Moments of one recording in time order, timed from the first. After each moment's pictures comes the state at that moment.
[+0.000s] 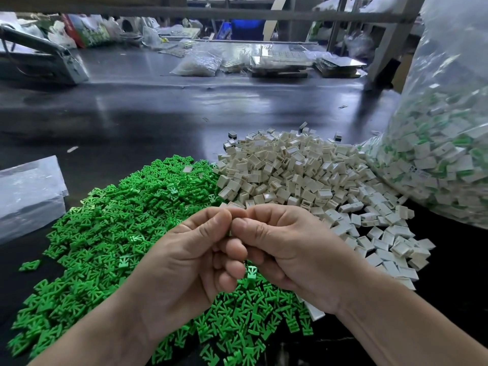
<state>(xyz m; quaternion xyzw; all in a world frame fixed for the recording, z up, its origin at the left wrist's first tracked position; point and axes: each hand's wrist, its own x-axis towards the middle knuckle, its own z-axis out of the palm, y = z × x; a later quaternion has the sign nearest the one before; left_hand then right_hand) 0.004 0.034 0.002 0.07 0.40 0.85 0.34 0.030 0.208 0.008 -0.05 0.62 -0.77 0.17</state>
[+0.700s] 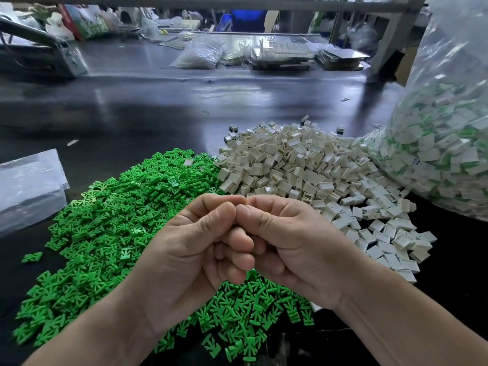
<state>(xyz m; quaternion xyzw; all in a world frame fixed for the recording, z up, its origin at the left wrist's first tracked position) 0.009 0.037 0.001 0.13 0.40 0.86 0.30 0.032 0.203 0.006 -0.06 0.55 -0.81 0.19</state>
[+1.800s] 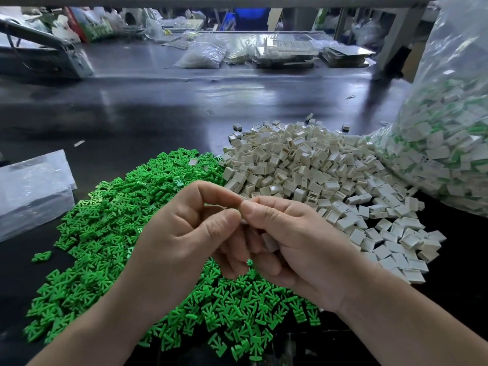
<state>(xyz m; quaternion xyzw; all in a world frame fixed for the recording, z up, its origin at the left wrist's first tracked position) 0.009 0.027 0.005 0.24 0.65 0.72 0.09 0.032 0.199 0.005 -0.08 0.59 -0.79 0.17</state>
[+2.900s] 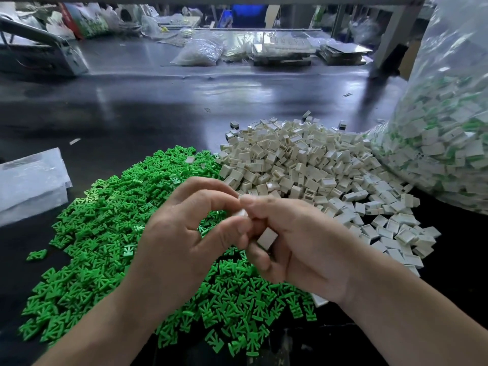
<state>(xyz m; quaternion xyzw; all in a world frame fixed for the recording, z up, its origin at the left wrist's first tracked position) 0.009 0.031 0.005 0.29 0.84 0.44 -0.16 0.027 0.205 0.008 -0.01 0.56 -0.79 0.24</state>
